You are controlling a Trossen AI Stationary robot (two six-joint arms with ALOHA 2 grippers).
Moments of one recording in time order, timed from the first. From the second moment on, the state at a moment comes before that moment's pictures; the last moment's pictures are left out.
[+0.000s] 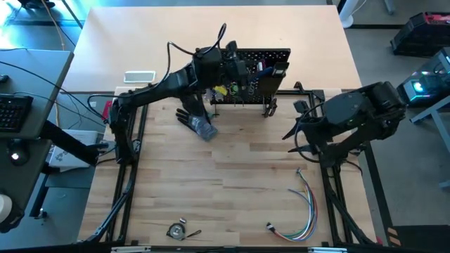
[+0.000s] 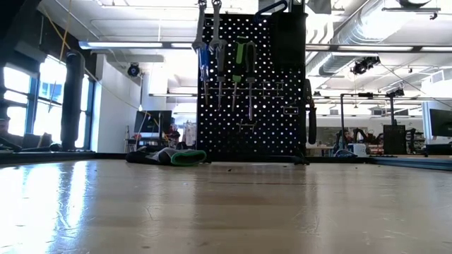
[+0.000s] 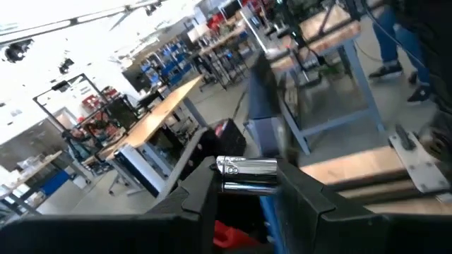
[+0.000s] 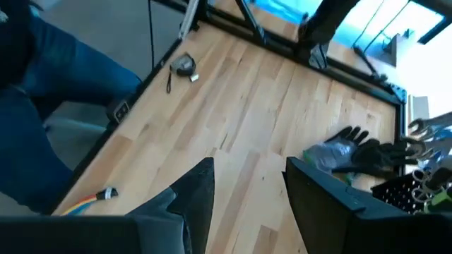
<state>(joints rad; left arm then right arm) 0.30 1.87 2.03 -0.19 -0.07 0.58 0.31 1.51 2.32 -1.52 0.05 -0.19</state>
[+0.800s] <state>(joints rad) -0.02 1.60 2.03 -0.88 -0.20 0.37 0.38 1.05 1.34 -0.79 0.31 -0.23</state>
